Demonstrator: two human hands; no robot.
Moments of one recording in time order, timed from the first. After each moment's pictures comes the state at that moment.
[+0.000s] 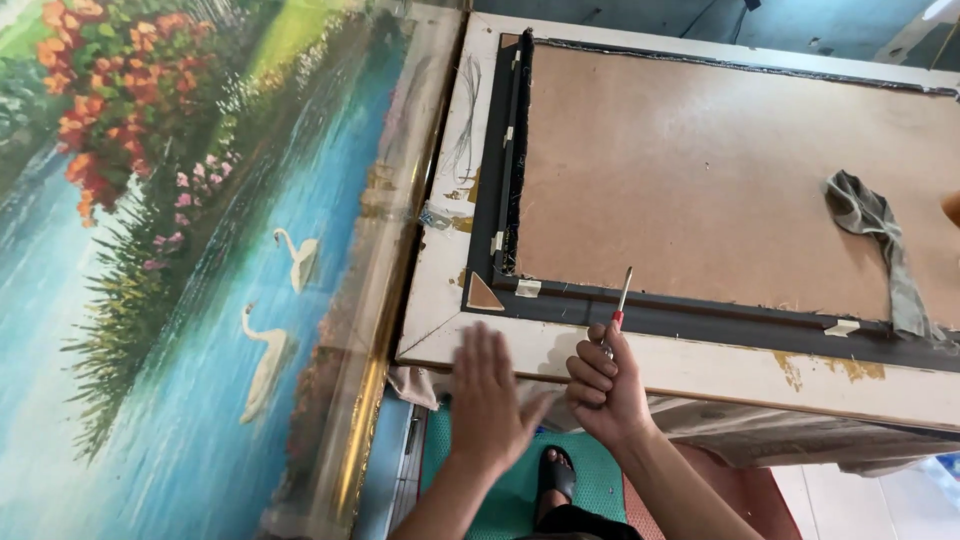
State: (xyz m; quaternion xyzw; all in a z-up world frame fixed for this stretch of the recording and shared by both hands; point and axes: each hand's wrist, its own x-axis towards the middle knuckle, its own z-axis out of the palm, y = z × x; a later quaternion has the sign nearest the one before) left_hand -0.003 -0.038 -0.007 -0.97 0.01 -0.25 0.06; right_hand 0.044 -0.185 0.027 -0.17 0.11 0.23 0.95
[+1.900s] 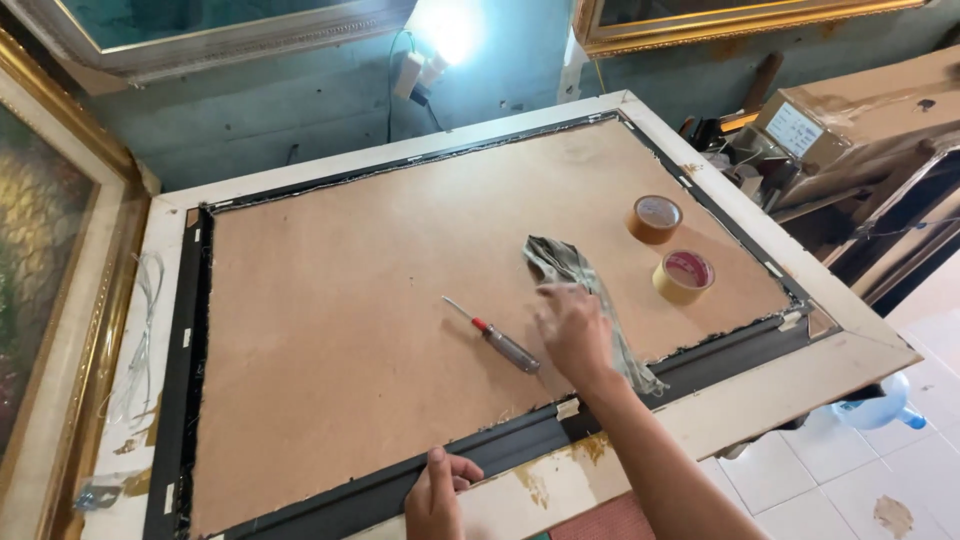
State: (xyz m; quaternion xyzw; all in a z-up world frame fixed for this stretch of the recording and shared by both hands) left_hand 0.115 -0.304 0.078 -0.80 -0.27 0.19 -0.50; right_hand 0.213 -0.496 0.079 -0.94 0.12 -0.20 0.27
